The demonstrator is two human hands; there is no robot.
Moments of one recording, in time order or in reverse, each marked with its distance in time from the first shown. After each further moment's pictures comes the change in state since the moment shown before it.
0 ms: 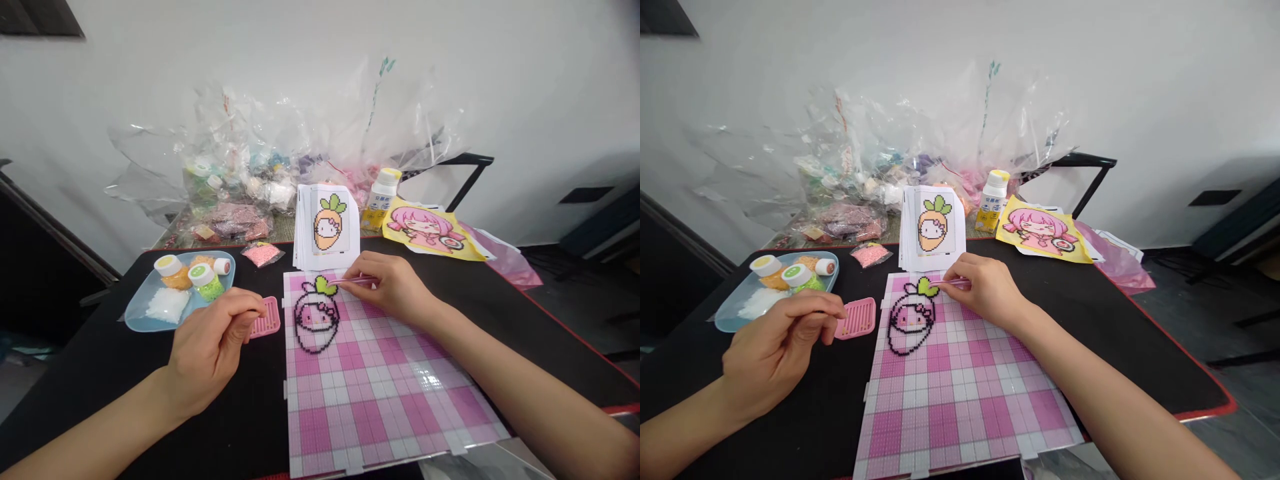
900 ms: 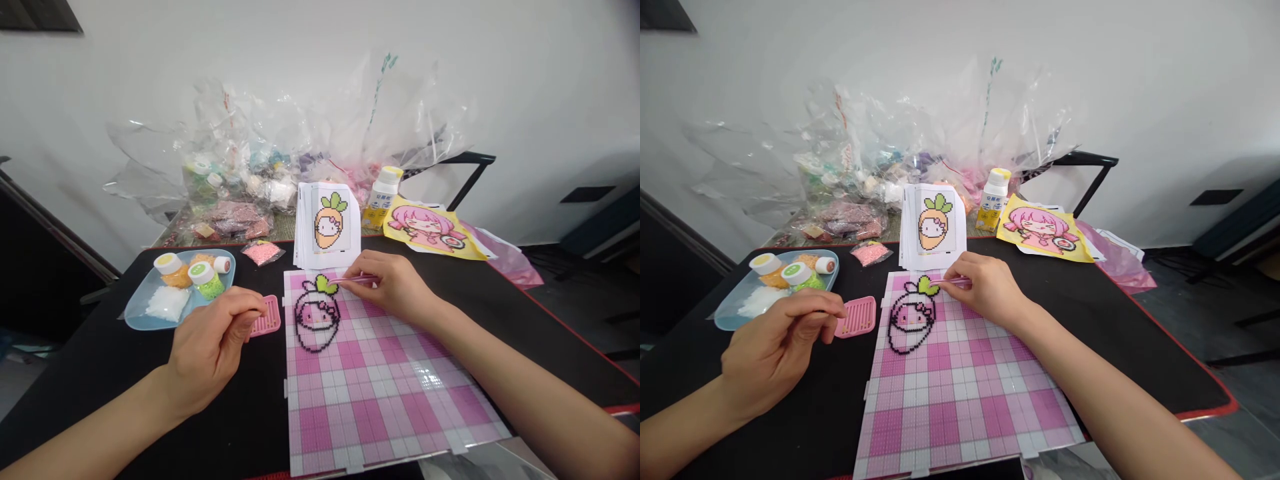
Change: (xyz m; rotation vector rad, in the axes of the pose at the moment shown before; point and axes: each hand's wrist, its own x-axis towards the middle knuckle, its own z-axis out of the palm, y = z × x) left_hand -0.001 0.002 0.001 0.018 0.001 -0.021; right_hand 0.000 -0.001 -0.001 0.002 -0.019 0.011
